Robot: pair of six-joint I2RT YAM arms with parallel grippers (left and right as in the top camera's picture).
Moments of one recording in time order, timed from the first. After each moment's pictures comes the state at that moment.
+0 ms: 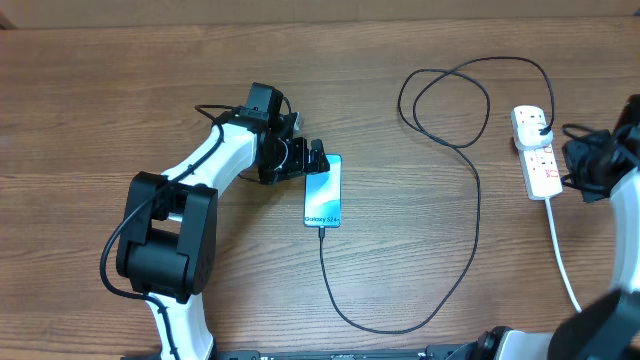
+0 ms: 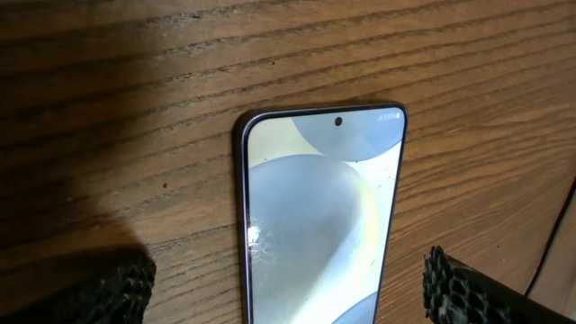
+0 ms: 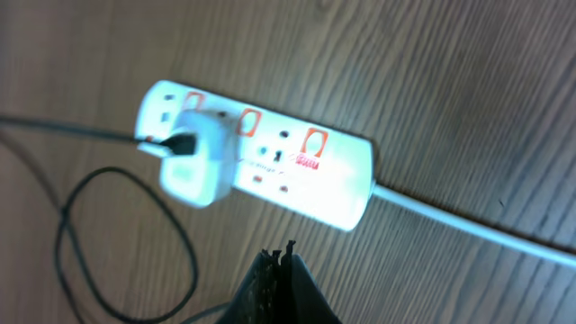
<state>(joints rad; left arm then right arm) -0.28 2.03 1.34 -0.64 0.47 -0.34 -0.47 1.55 1.24 -0.83 -0.01 0.82</state>
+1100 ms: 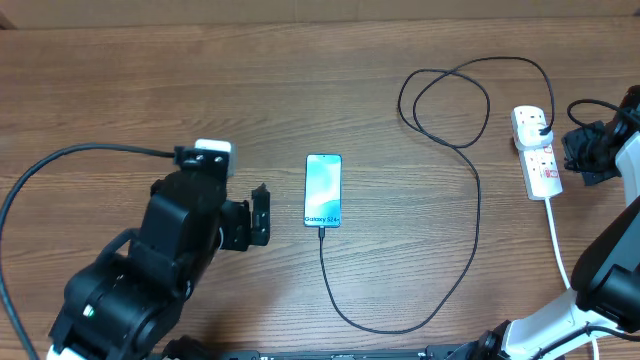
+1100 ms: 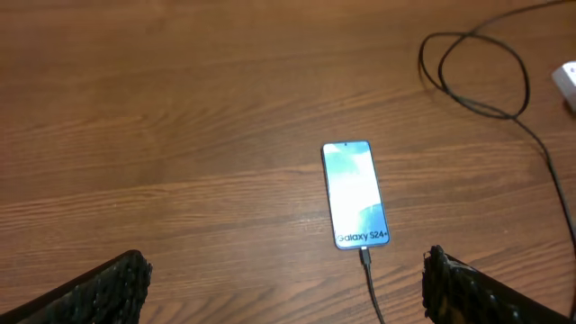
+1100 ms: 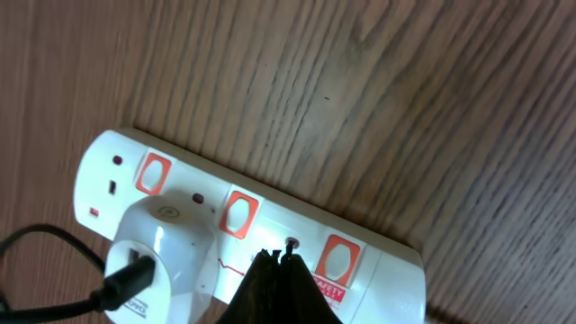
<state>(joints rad) -0.54 0.95 1.31 -1.11 -0.25 -0.34 -0.52 1.88 1.38 -0.71 -0.07 0.72</state>
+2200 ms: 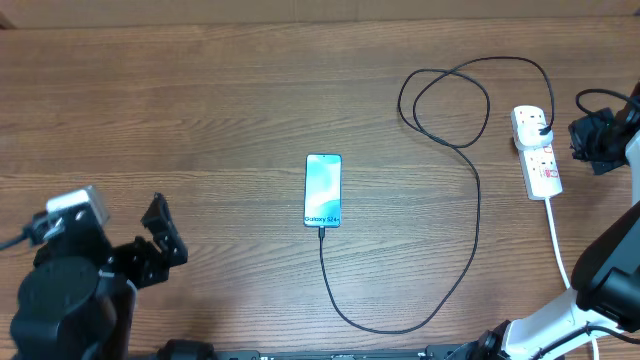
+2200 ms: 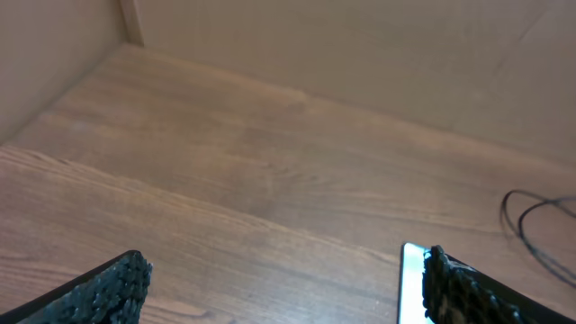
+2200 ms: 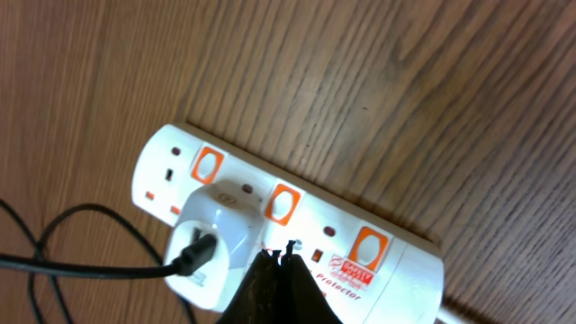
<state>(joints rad) -0.13 0.65 1.31 -1.13 -0.27 -0.34 -0.52 1.89 1.50 -0.80 -0.11 0.68</state>
